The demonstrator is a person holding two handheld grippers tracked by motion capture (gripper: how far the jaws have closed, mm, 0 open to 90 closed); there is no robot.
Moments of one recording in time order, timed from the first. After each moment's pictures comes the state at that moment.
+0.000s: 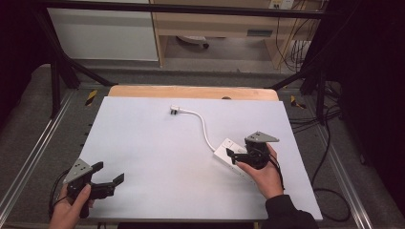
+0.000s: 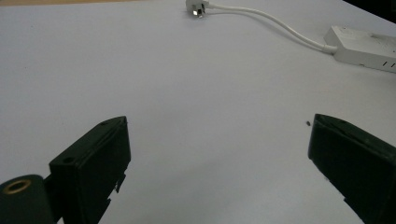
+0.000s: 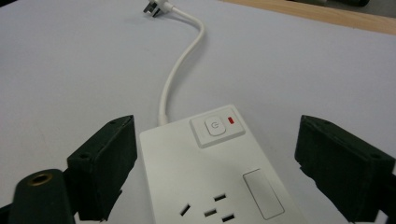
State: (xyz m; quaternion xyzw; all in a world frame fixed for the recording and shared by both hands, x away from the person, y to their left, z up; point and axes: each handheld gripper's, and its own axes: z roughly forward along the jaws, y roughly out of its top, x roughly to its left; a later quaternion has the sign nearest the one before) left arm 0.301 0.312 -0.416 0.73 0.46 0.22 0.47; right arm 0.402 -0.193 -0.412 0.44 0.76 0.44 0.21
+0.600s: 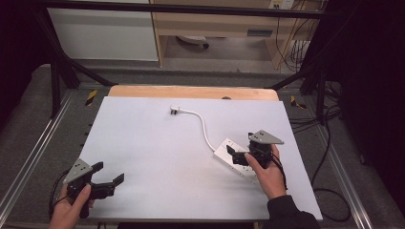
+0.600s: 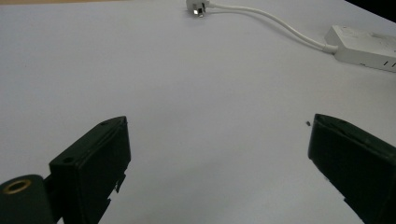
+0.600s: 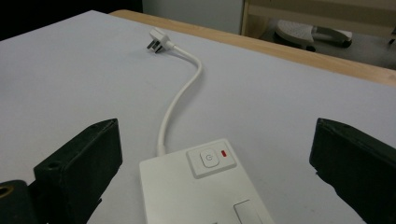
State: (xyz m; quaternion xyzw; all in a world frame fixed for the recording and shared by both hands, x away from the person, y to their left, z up) left arm 0.302 0.312 -0.417 0.73 0.46 0.21 0.47; right arm 0.396 -0.196 -0.401 0.41 0.73 0.48 0.26
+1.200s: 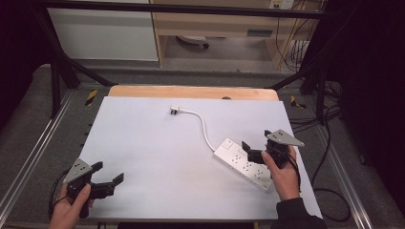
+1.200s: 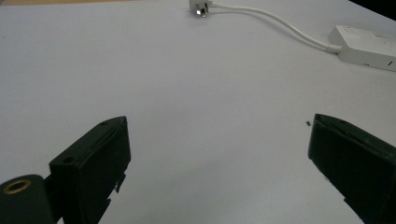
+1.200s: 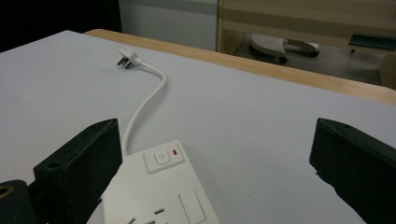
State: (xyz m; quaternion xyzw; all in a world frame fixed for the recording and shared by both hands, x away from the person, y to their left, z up) left arm 0.302 0.313 -0.417 0.73 0.46 0.22 0.46; right arm 0.387 -0.239 -0.389 0.43 0.70 0.49 0.29
